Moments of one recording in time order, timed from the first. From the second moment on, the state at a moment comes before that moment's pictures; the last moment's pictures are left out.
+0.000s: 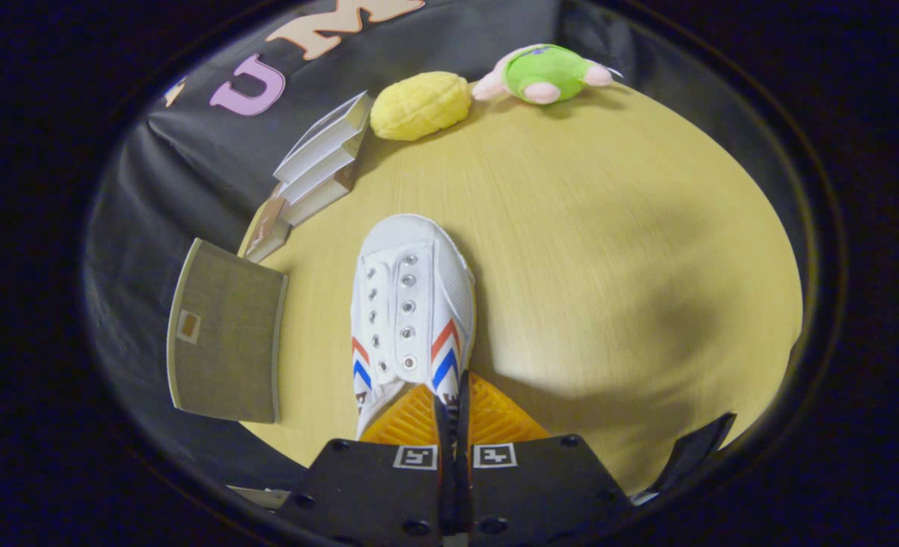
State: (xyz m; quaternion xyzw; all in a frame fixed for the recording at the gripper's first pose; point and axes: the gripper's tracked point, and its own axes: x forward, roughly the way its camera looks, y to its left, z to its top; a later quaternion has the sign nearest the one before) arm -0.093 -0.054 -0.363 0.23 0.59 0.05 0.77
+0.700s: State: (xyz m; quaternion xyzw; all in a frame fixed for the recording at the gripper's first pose) arm -0.091 -0.051 -0.362 0.28 0.55 0.06 0.79
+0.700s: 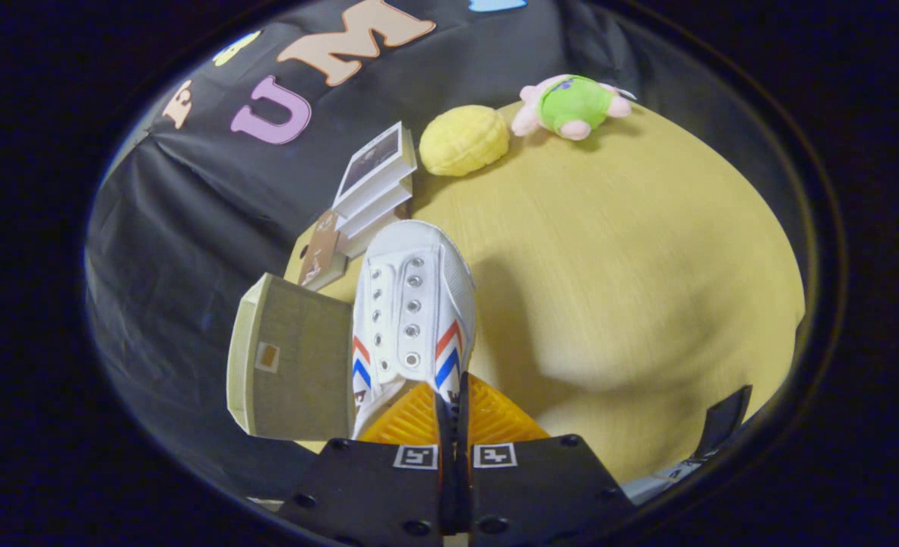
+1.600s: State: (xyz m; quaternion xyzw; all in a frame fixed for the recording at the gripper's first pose) arm -0.089 -0.047 -0.363 0.29 0.53 0.06 0.79
